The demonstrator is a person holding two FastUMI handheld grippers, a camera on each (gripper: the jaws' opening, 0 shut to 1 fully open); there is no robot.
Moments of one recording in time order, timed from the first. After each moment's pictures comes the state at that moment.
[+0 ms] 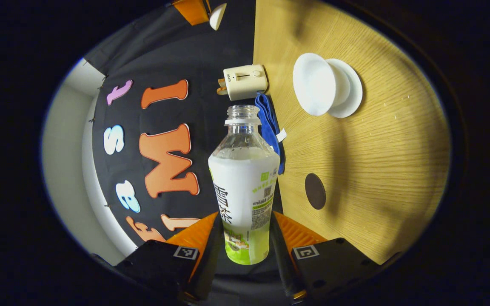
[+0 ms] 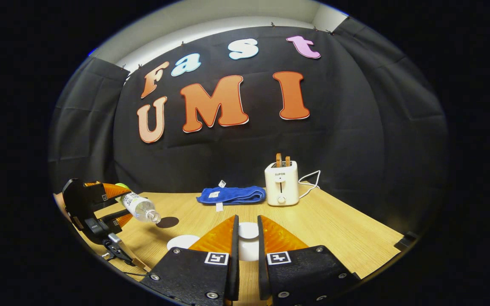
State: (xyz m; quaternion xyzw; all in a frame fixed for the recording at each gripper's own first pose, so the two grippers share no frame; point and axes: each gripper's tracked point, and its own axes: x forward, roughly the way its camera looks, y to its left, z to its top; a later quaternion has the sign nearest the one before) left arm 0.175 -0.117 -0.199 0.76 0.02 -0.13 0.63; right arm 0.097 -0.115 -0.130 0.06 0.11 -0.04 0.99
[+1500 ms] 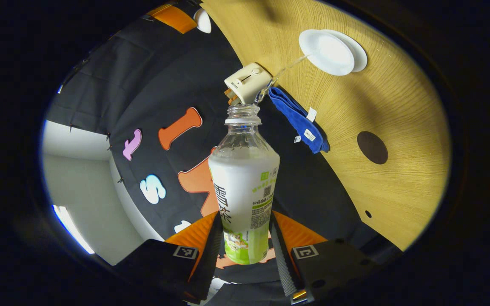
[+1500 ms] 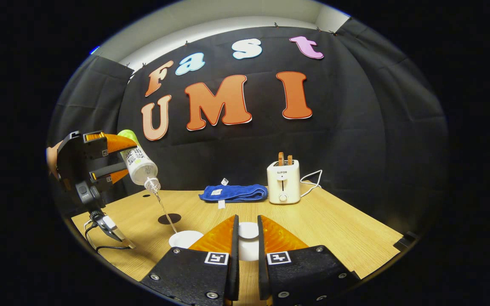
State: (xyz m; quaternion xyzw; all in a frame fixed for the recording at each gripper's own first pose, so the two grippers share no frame) left arm 0.201 -0.145 -0.091 0.88 -0.11 -0.08 0.46; right arm 0.086 -0.115 -0.132 0.05 0.11 -0.03 0.99
